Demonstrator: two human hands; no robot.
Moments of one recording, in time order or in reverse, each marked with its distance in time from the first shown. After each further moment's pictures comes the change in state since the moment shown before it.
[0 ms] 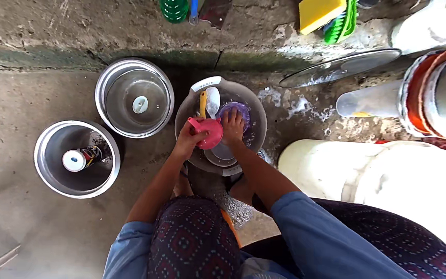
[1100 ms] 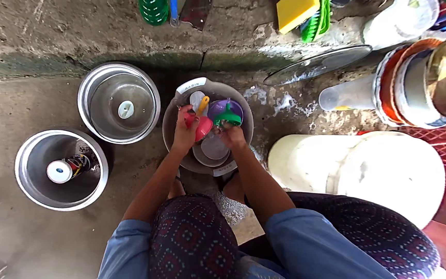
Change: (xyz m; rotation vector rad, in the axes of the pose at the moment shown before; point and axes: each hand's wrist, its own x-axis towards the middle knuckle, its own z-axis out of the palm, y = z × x) left_hand 0.026 0.008 0.033 0.341 0.136 0.147; right_hand -0.021 0.032 -0.016 1.998 -0.042 0.377
